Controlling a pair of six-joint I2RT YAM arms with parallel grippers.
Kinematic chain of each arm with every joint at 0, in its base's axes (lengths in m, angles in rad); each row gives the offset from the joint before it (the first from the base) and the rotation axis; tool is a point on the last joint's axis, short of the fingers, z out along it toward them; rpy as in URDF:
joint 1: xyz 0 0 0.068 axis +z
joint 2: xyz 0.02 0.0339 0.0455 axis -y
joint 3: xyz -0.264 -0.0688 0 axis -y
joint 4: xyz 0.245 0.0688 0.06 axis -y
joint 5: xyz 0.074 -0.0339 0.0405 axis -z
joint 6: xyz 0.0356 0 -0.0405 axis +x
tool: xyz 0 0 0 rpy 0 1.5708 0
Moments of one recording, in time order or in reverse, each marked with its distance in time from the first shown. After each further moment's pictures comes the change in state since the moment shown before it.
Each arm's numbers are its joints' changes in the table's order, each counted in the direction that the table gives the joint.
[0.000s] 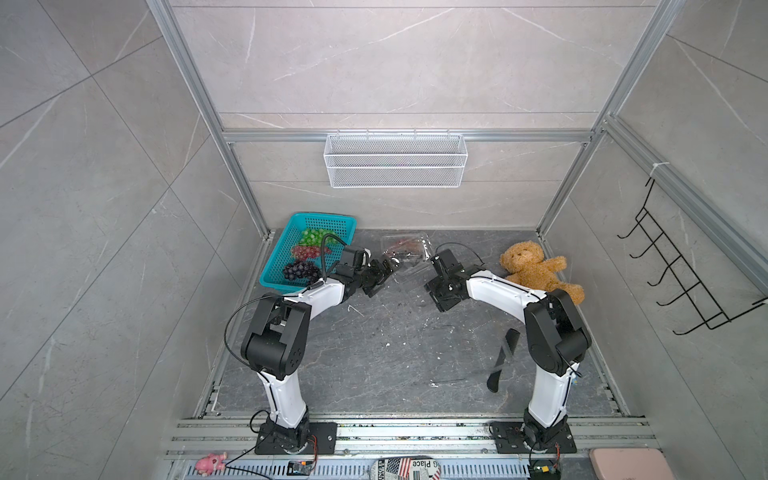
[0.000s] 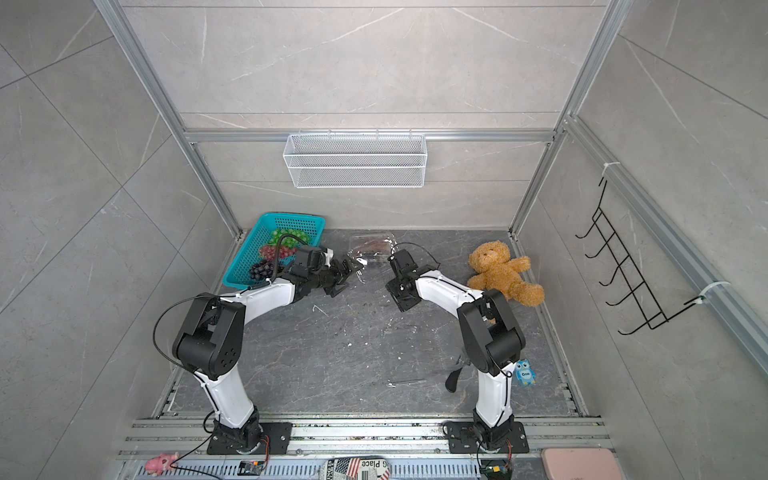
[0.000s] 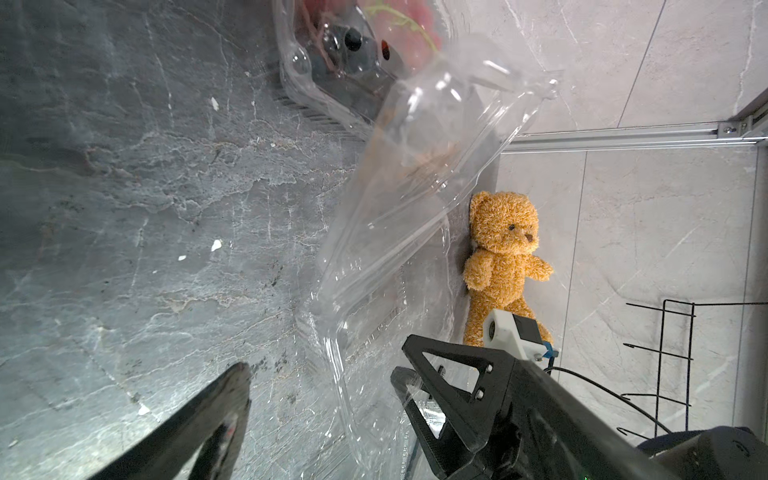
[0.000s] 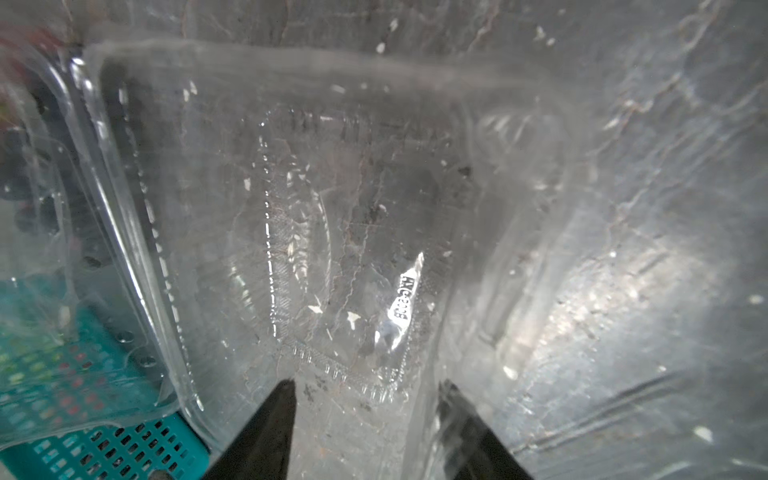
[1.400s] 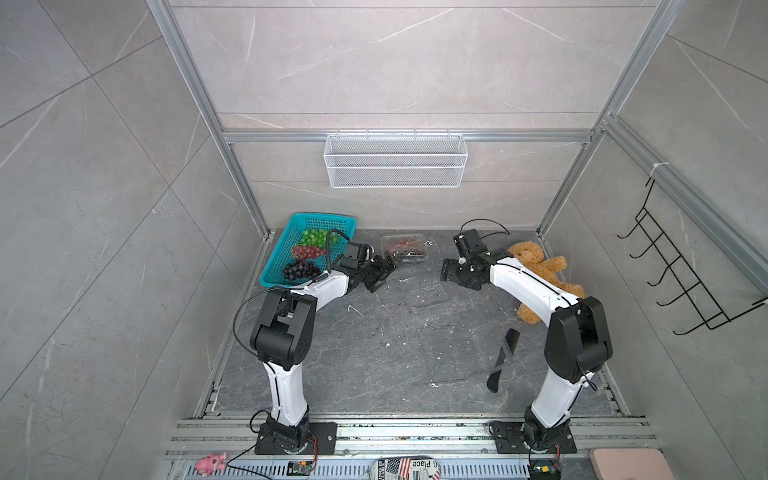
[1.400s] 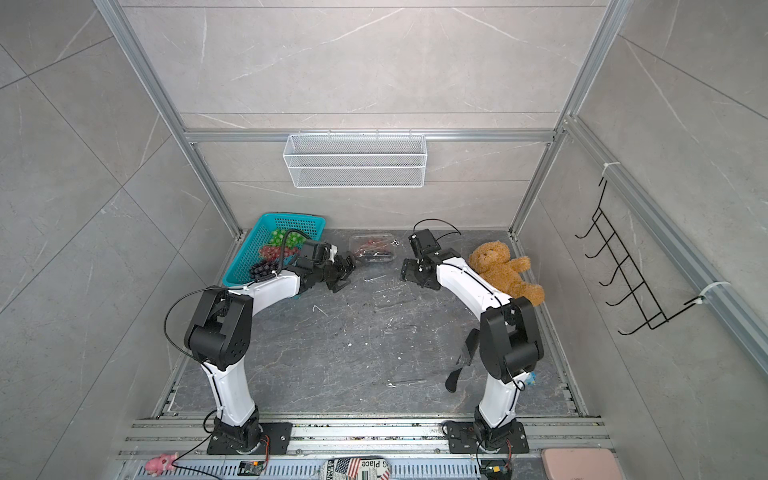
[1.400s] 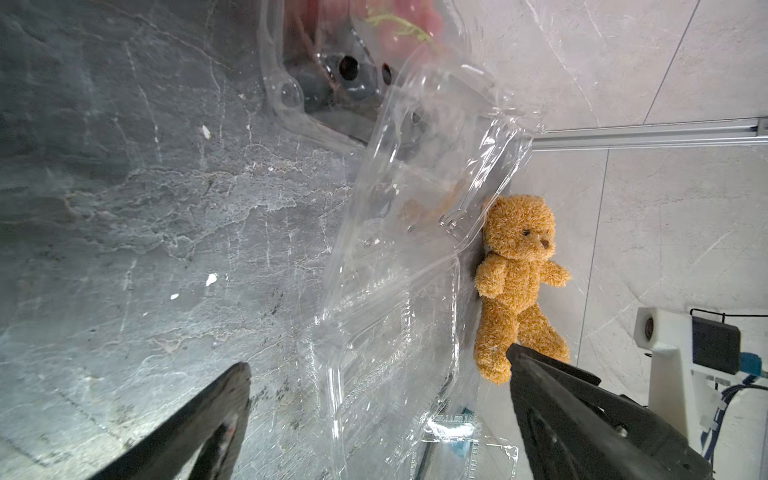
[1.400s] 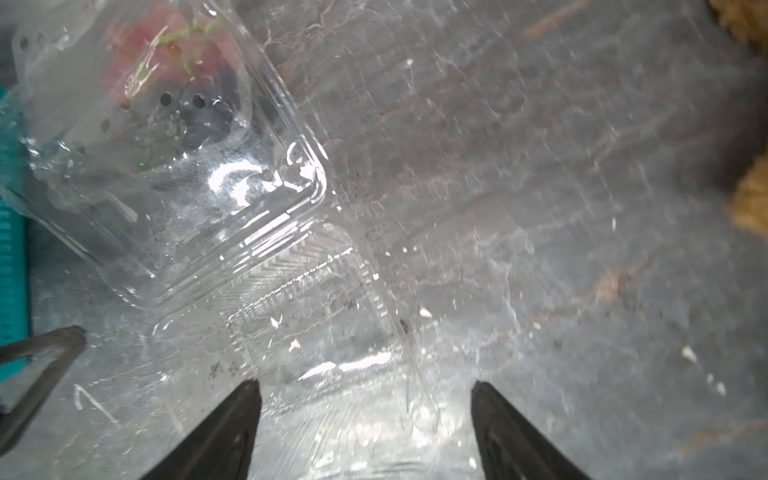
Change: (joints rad) left arm 0.000 -0.078 0.124 -0.096 0.001 0.042; right arm -0.129 0.070 0.127 -0.151 0.080 -0.934
